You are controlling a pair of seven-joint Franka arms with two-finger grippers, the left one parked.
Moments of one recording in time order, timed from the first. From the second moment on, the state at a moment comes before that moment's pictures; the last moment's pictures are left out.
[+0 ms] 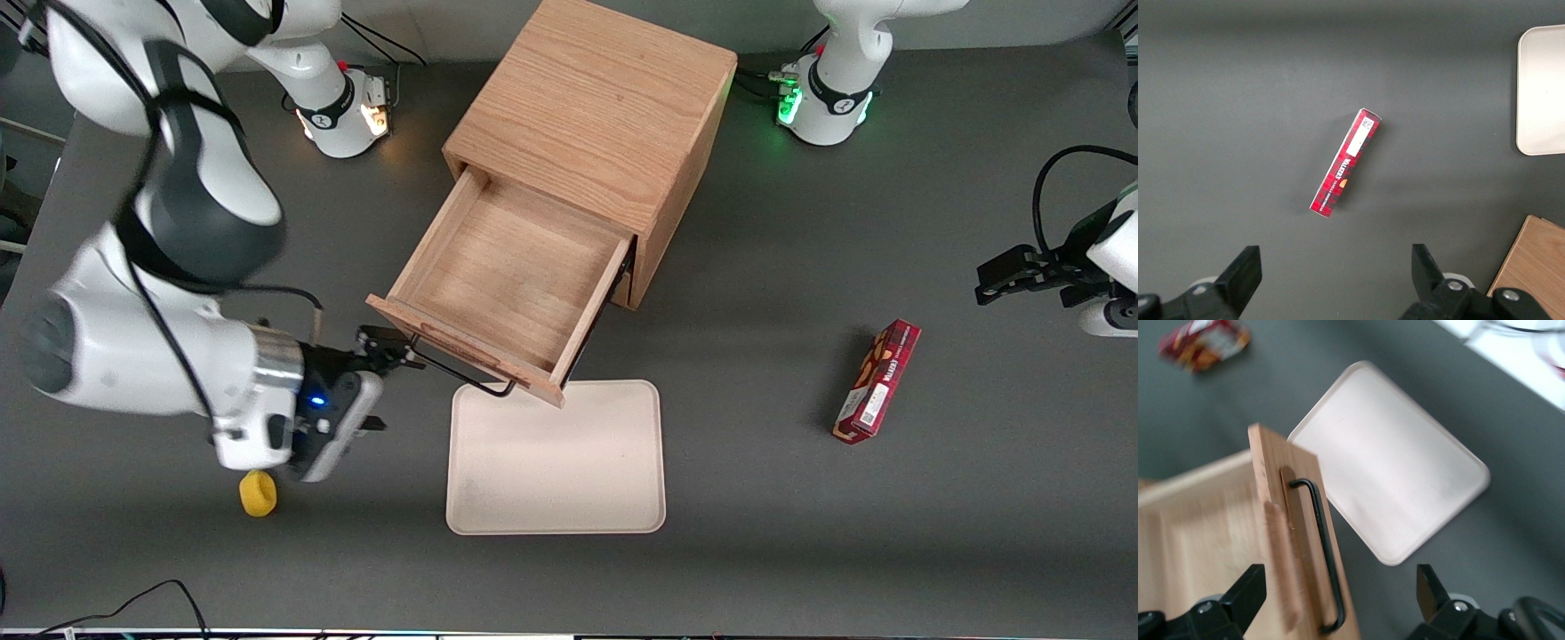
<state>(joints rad) 0.09 0.65 0.31 -0.90 0.20 1.62 -0.34</state>
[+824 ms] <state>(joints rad) 0.04 0.12 0.07 -1.43 0.07 1.39 -0.01</state>
